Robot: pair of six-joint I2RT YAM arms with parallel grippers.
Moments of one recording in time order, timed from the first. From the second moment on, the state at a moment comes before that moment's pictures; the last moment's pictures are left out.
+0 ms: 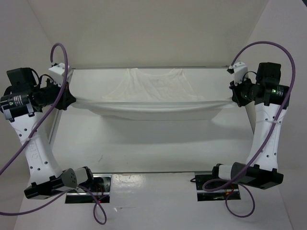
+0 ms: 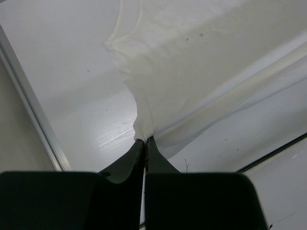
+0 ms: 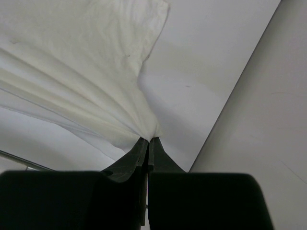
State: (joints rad) left arm 0.39 1.23 1.80 -1.37 0.64 0.57; right arm -0.27 1.27 1.73 -1.29 -0.33 -0.70
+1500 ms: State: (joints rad) left arm 0.40 1.16 1.97 -1.35 0.58 0.49; right arm -0.27 1.31 2.00 -1.28 -0.38 -0.62
